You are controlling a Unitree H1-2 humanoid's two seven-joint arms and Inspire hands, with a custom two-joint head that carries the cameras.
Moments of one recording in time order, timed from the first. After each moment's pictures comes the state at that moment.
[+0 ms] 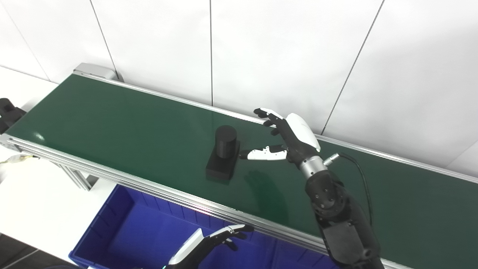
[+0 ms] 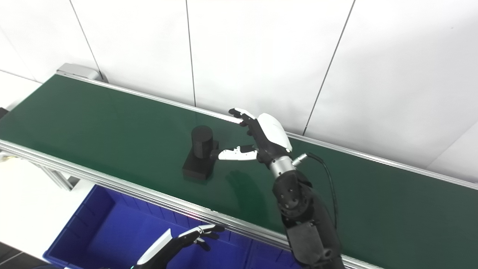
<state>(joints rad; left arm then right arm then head) 0.36 0.39 -0.55 -0.02 0.27 -0.45 0.30 -0.61 0.06 0.48 0.40 -0.62 0.07 0.15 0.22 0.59</state>
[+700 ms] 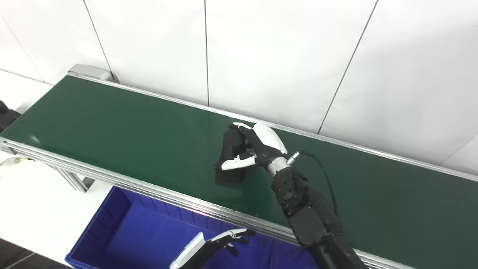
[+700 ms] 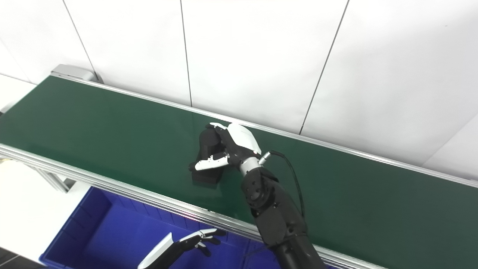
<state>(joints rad) 0.37 0.39 -0.58 -0.02 0.29 -0.45 0.33 -0.72 0.18 0.53 0.78 -0.61 0.03 0.03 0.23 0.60</state>
